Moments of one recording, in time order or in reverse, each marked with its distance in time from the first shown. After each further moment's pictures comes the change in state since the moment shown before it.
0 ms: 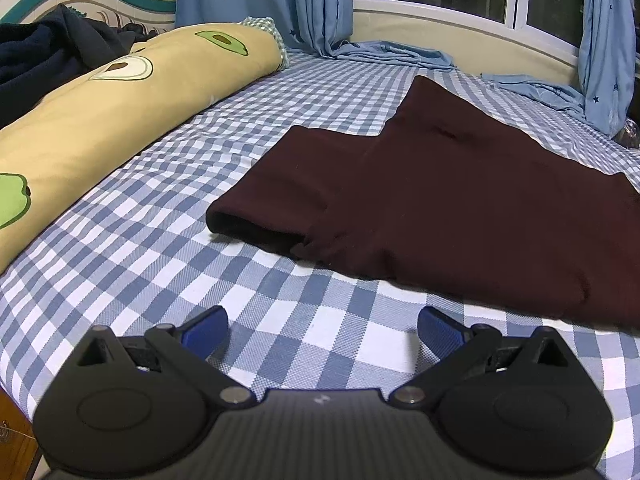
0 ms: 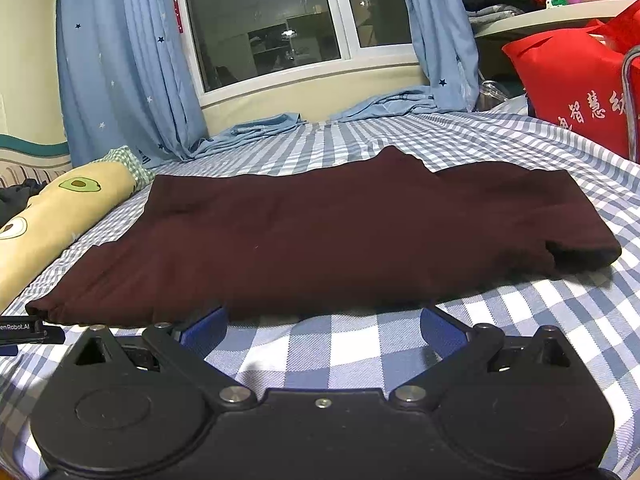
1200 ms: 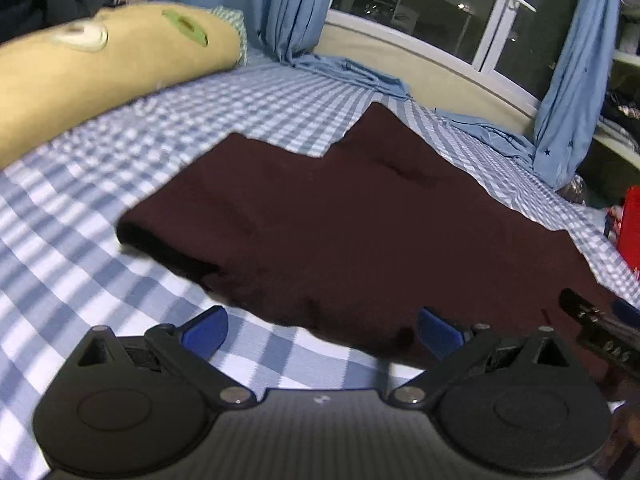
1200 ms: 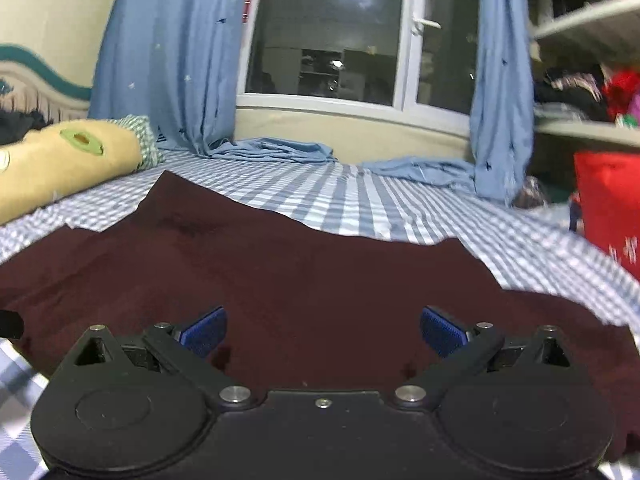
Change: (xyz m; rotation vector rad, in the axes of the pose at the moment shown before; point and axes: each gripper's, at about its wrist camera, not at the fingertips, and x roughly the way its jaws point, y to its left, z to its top) left arm 0.033 0.001 0.017 -0.160 -0.023 -0.267; right arm 0.106 0.075 0.045 -0.339 -0.132 -0.053
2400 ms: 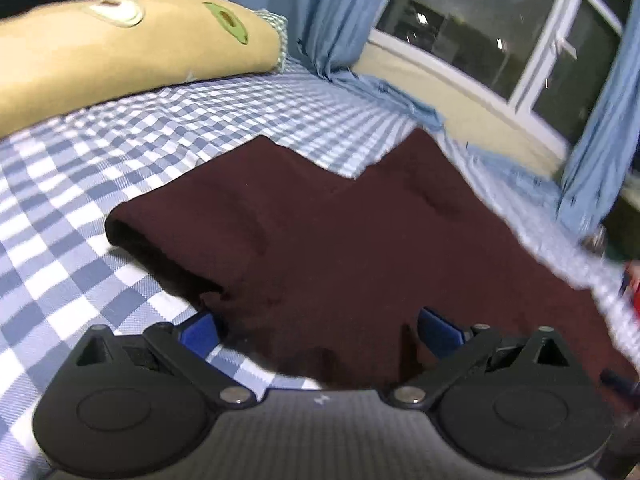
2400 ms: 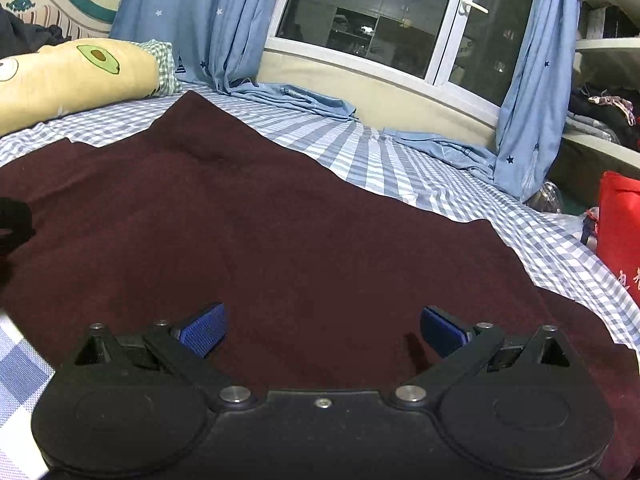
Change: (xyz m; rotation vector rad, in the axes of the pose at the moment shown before) left arm 0.032 0.013 0.008 -0.153 -0.089 0.026; right arm 0.042 0.033 -0.013 -0.161 0.148 -0.008
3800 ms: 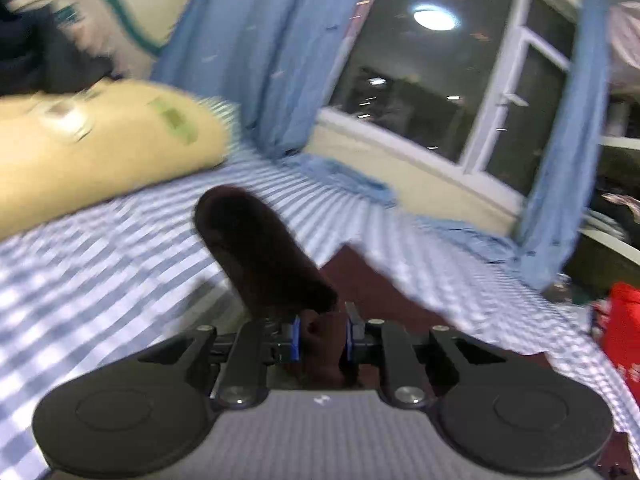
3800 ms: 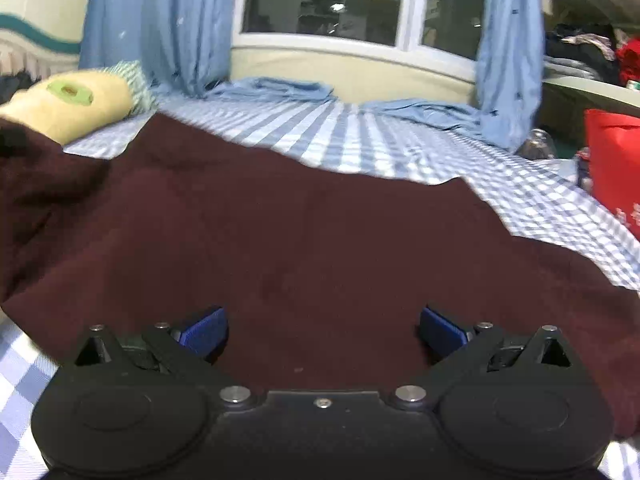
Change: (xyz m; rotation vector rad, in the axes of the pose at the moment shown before) left arm -0.032 -0.060 0.054 0.140 -0.234 -0.127; right arm -0.018 -0.041 -0.002 0.181 0.047 0.017
